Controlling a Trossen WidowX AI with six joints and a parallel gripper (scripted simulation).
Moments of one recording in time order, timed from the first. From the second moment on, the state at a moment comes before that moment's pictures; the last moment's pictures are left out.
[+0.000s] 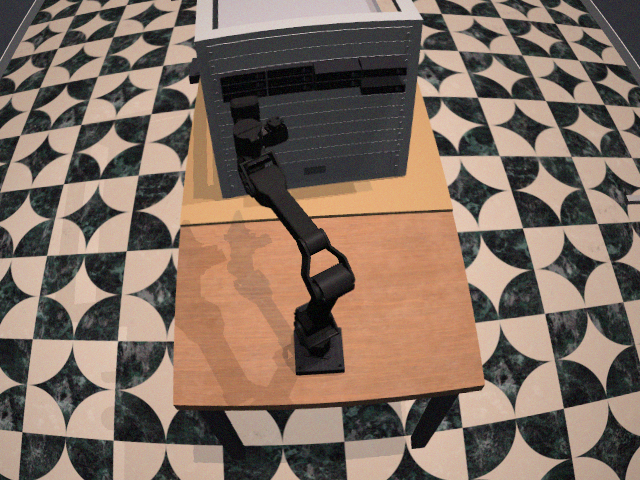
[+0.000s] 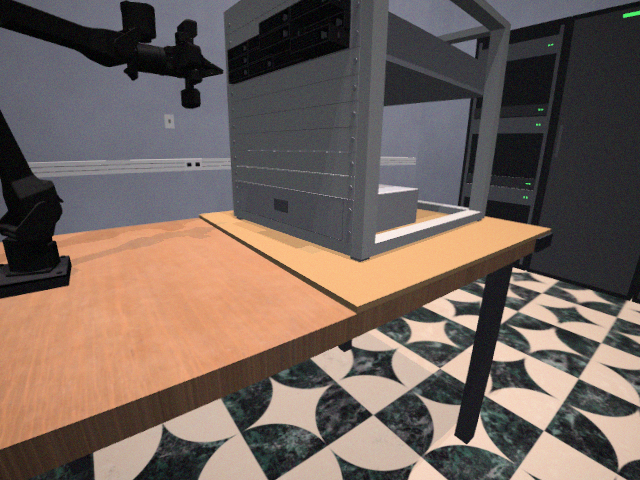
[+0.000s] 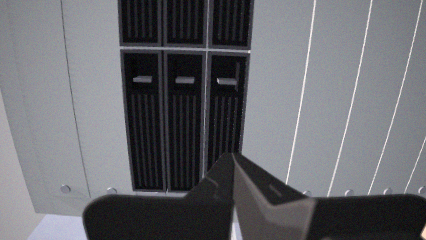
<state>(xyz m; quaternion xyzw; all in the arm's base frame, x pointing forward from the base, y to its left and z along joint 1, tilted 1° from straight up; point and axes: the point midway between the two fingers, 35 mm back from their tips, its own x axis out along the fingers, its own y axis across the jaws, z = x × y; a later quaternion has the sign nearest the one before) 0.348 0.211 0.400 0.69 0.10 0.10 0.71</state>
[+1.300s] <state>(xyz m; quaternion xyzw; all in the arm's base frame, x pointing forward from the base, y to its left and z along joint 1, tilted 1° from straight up) 0.368 0.217 0.402 0.69 0.10 0.10 0.71</state>
